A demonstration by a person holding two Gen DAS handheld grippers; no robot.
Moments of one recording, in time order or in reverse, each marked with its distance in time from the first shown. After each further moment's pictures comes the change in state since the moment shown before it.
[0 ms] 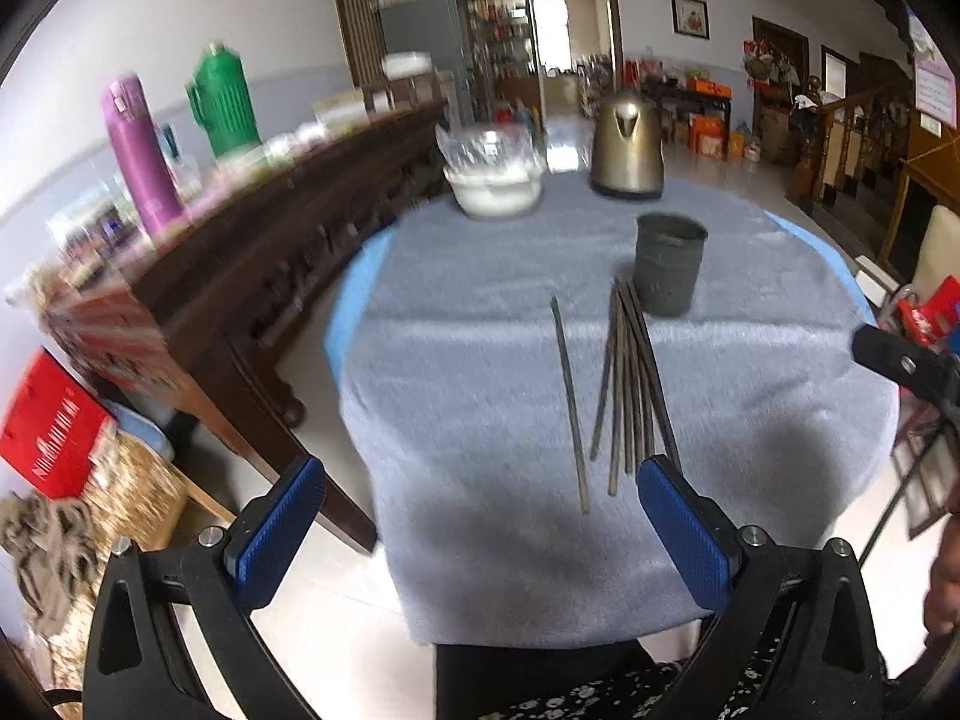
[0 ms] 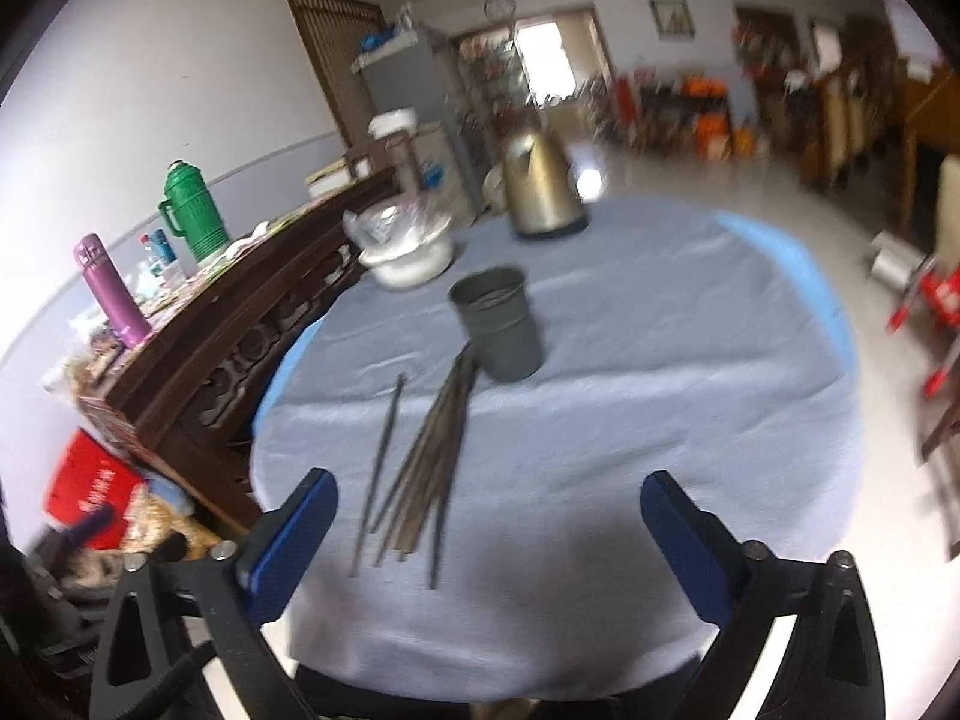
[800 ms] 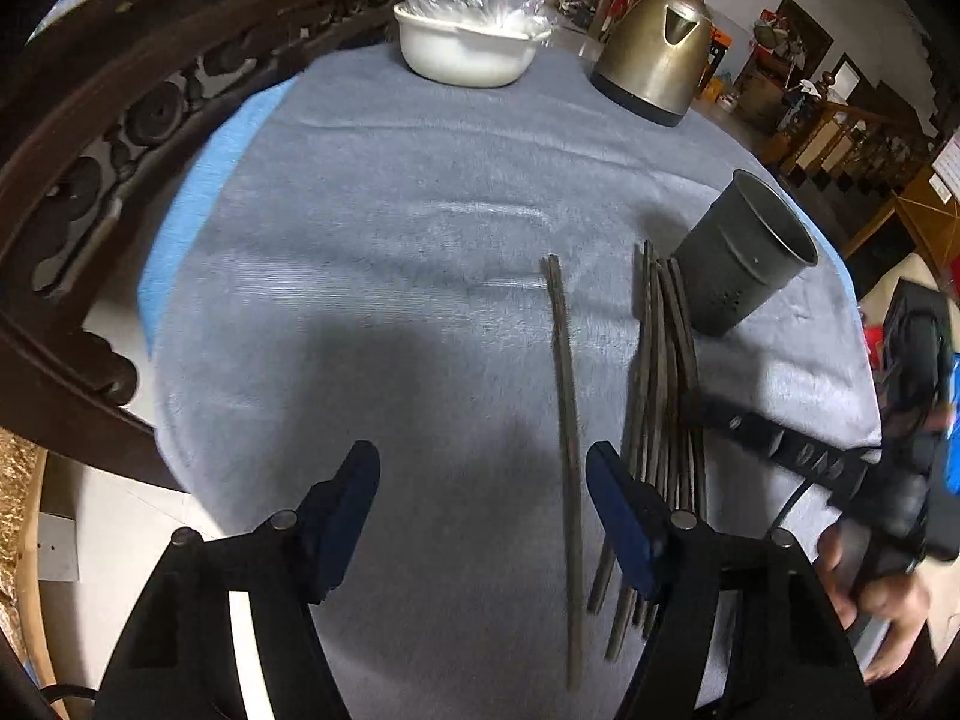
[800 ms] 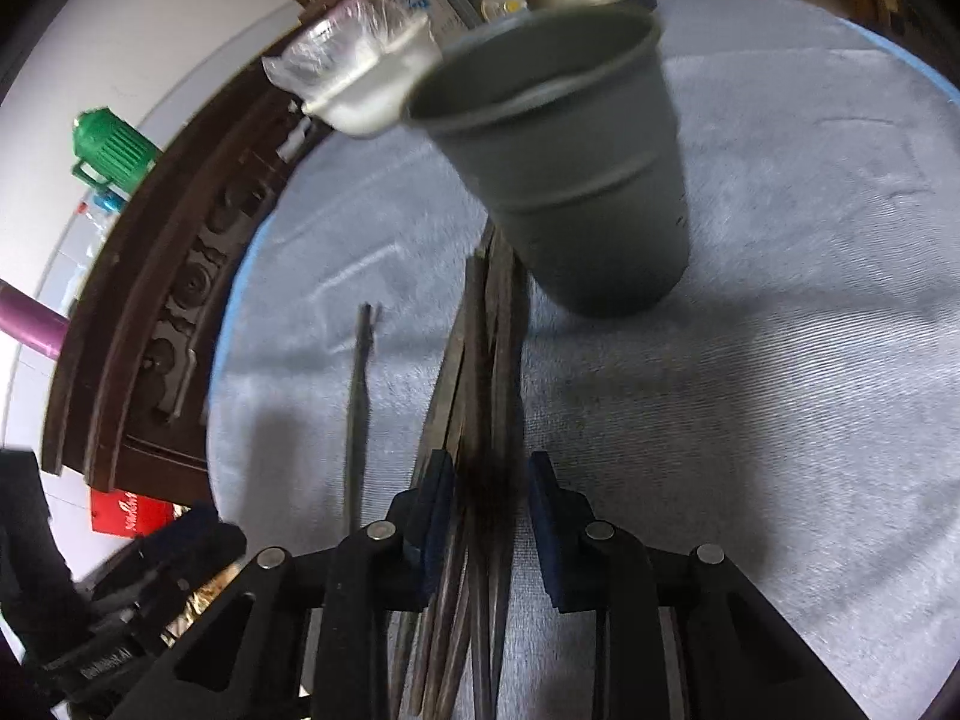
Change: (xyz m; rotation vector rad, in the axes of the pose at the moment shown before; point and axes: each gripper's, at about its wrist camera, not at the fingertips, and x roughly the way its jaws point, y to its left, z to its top) left arm 0.192 0.018 0.075 -0.138 0.342 -0.280; right arm 0.242 -0.009 0.034 0.105 0.441 0.060
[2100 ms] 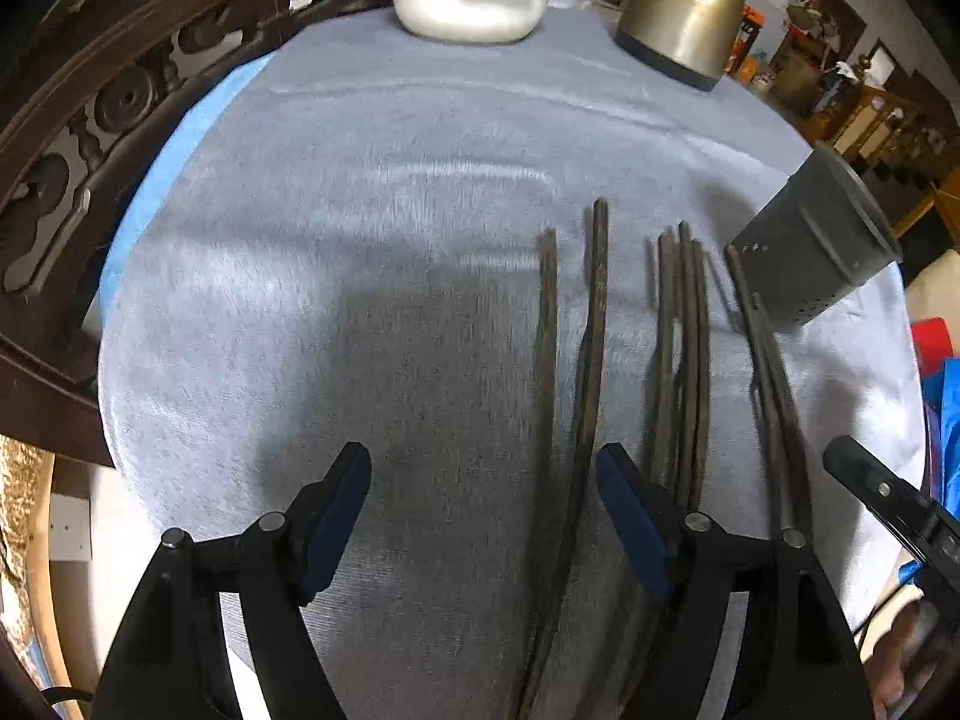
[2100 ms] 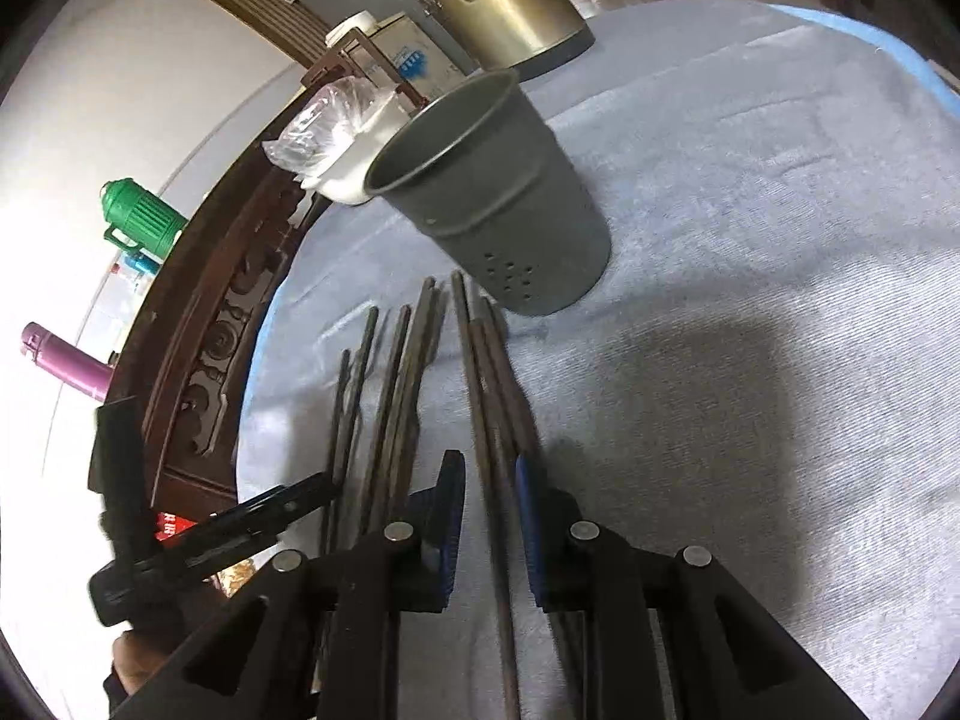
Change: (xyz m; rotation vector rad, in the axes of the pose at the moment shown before) left arm 0.043 -0.017 0.026 -0.011 0.046 0.102; right arm -0.045 -0.066 -0.002 0.099 -0.134 0.129
